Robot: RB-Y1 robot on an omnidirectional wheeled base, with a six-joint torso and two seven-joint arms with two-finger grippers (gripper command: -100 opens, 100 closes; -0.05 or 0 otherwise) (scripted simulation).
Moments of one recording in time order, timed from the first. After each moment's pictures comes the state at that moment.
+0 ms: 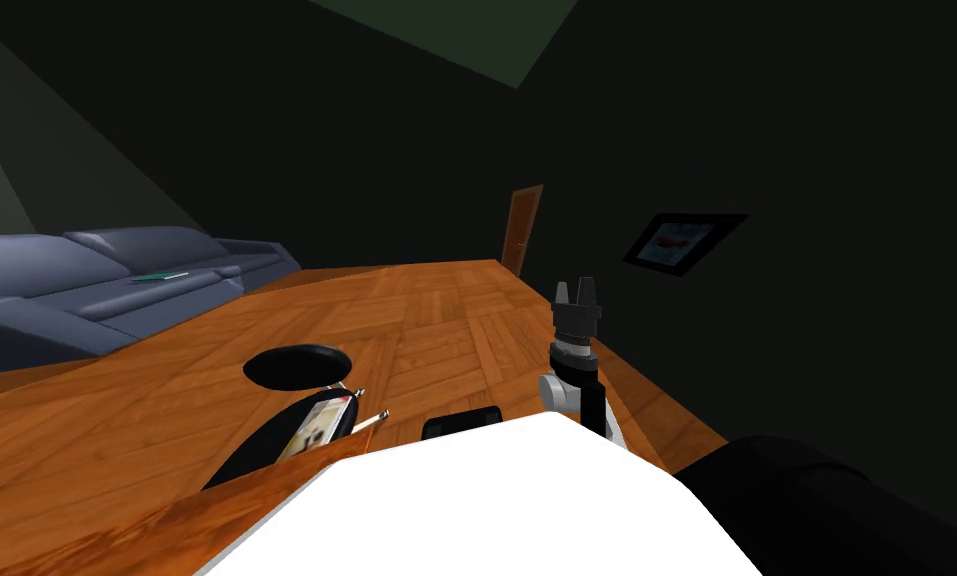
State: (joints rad) left arm 0.75 0.61 -0.40 -1.07 0.23 -0.49 0.37; right arm 0.50 0.03 -0.03 -2.38 -0.01 -0.60 0.11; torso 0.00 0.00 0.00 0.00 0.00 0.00
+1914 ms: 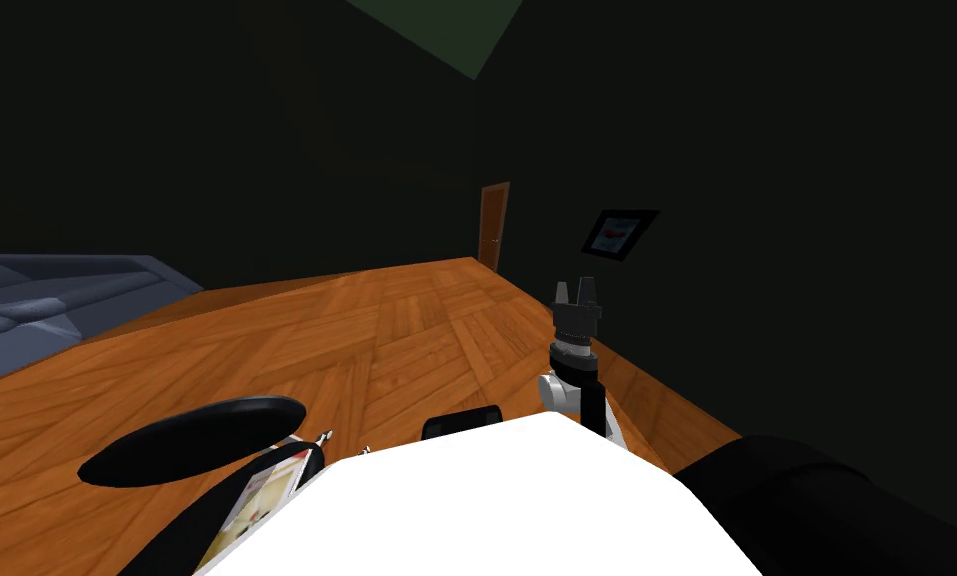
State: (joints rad) left arm 0.71 0.57 -0.53 -0.63 0.27 -0.31 0.54; right arm 0.50 0.03 -0.03 -2.38 -0.01 -0.60 0.11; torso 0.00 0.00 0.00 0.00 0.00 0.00
